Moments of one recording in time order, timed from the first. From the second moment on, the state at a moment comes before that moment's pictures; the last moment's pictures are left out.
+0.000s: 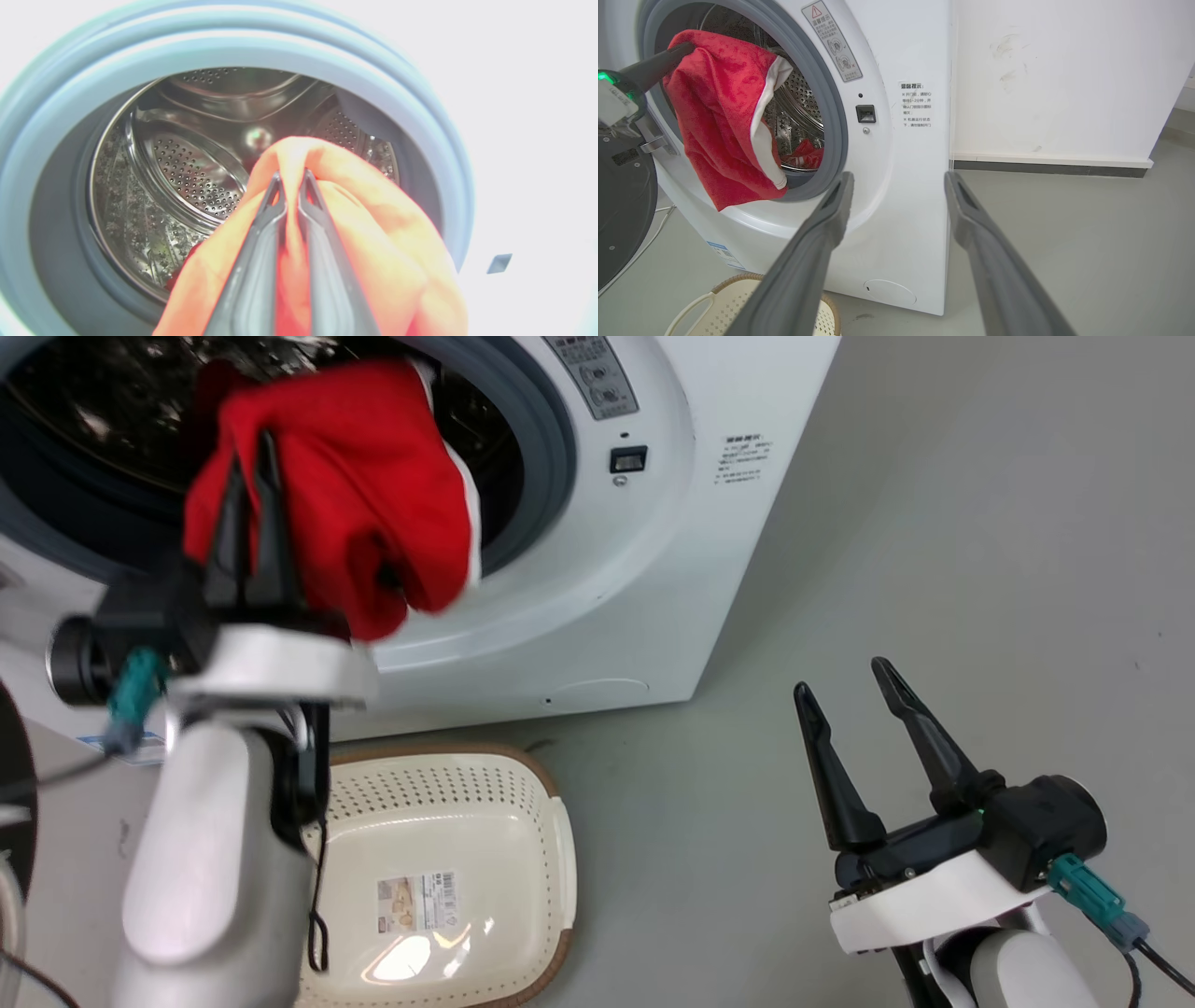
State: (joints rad) left arm -0.55 0.18 -0.06 0.22 -0.22 0.03 -0.26; right arm -0.11 -0.05 0.21 -0.06 0.14 0.13 -0.17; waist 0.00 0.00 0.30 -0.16
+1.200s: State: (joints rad) left arm -0.33 0.08 -0.10 0.65 -0.34 0.03 -0.25; right arm -0.17 -0.05 0.16 -0.13 0.10 0.13 -0.15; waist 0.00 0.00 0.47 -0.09
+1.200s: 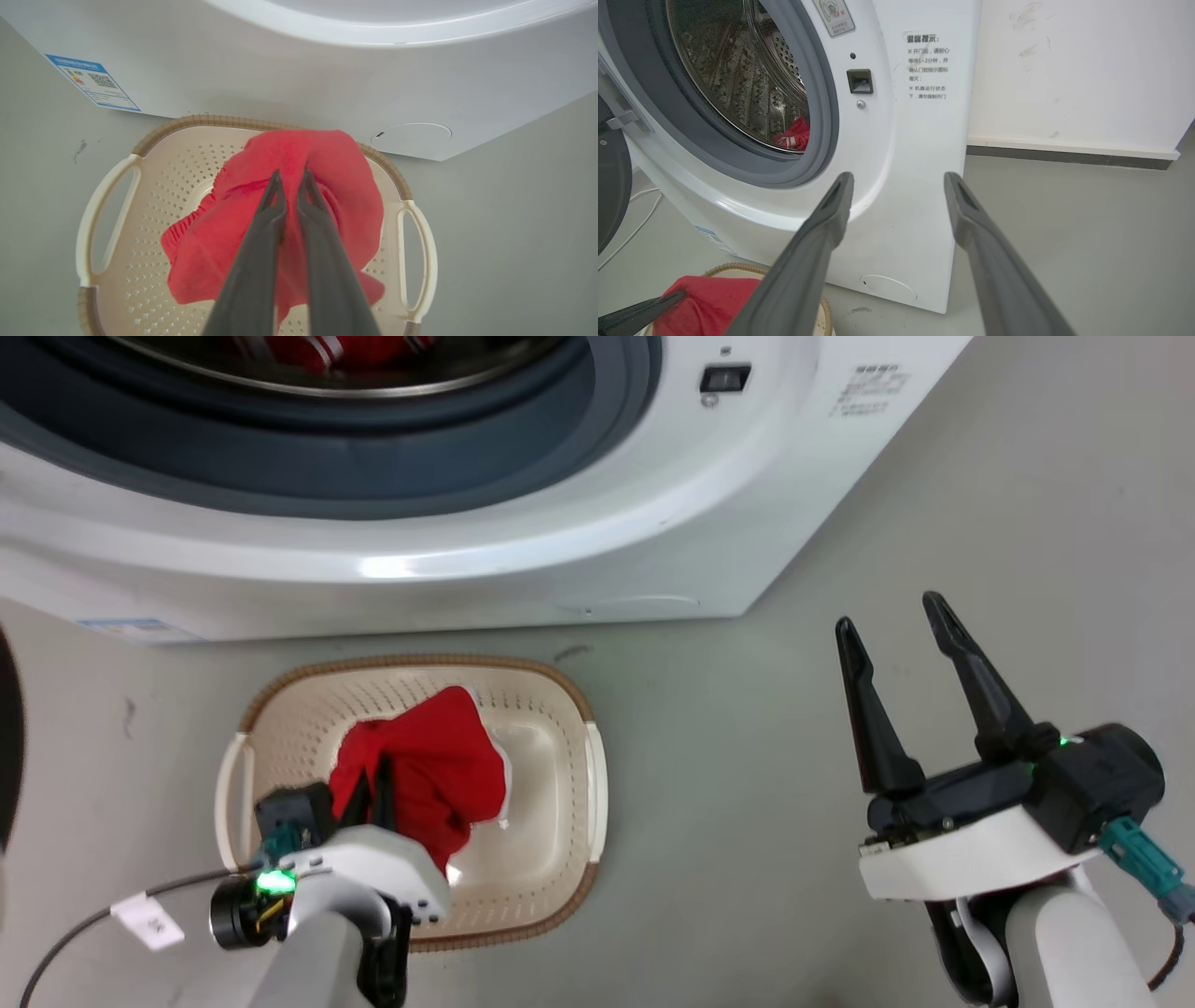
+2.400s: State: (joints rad) left arm -0.60 0.11 0.02 0.98 -0.31 0.02 -0.26; right arm -0.28 -0.05 0.19 0.00 0.12 0.13 -0.23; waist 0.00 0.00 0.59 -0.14
